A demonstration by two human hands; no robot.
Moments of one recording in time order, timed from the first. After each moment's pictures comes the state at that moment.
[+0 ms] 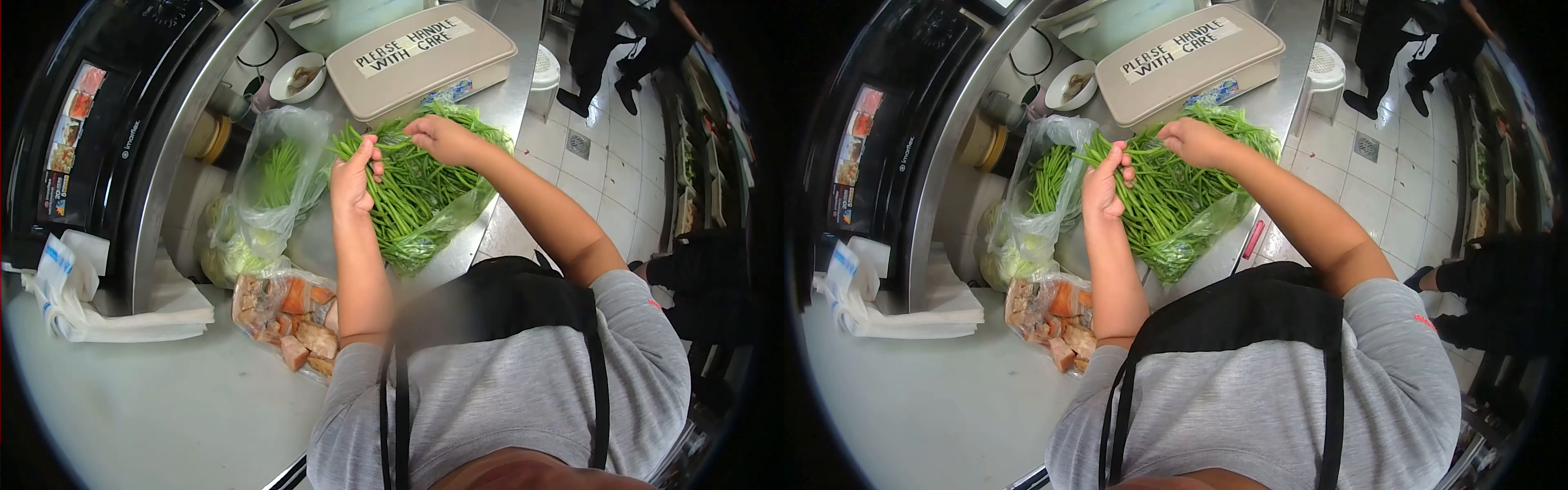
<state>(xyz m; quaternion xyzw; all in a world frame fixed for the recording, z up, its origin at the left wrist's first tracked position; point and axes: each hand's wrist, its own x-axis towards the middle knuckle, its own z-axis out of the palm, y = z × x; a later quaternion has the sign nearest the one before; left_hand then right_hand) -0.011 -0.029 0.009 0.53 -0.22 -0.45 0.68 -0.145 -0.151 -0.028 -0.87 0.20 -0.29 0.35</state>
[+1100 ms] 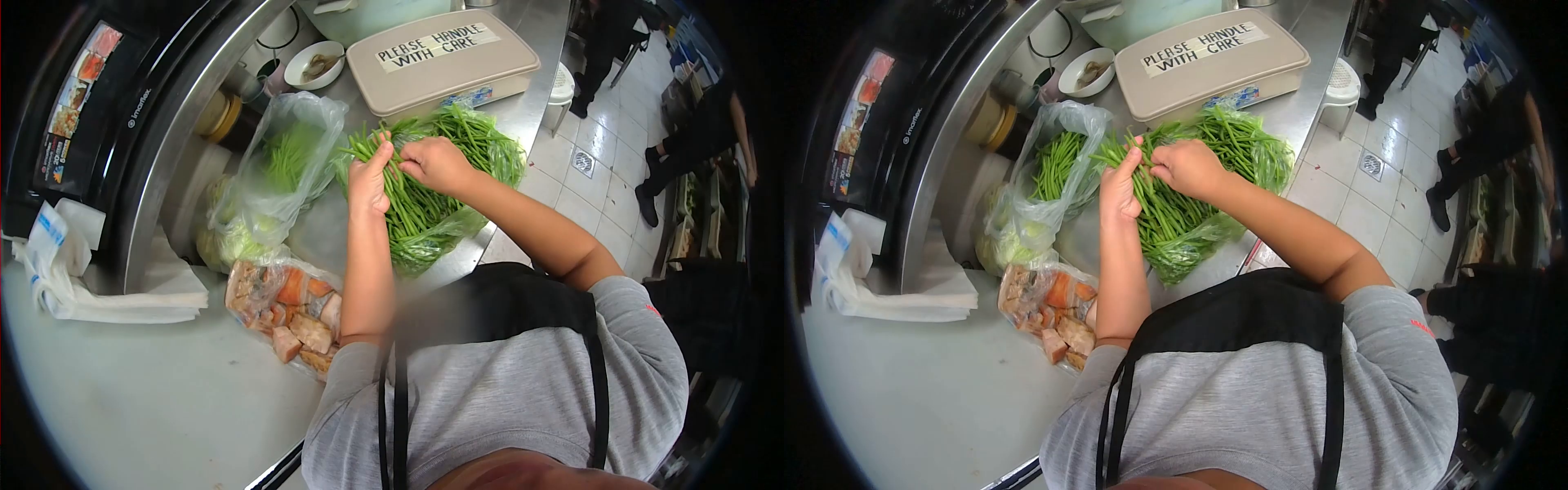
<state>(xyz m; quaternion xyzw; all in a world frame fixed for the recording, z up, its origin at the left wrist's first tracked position) -0.009 -0.029 -0.017 0.51 -0.18 -0.40 0.74 -0.121 -0.114 -0.023 -0.92 0.14 -0.29 0.23</state>
